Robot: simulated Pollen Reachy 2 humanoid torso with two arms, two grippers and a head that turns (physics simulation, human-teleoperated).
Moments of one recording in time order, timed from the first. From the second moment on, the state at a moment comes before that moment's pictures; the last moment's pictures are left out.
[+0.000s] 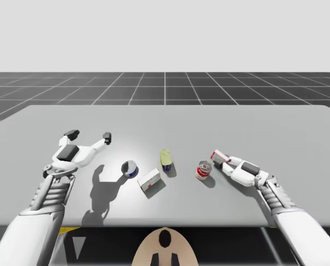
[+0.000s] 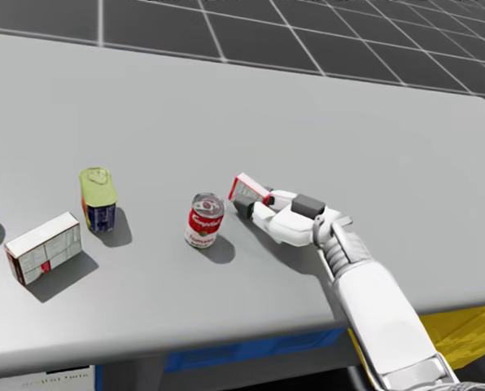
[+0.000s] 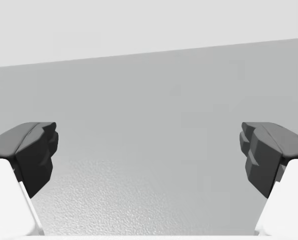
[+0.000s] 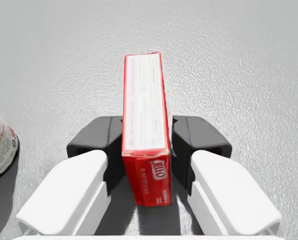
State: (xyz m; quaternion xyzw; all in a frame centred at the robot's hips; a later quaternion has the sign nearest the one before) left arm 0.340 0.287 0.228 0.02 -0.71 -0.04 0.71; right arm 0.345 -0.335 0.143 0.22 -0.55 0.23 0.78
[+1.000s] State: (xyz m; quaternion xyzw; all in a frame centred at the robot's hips) left arm 0.339 0.290 0.231 0.02 -0.71 -0.03 0.70; right arm 0.331 -0.331 0.200 0.21 -0.59 0.23 0.75
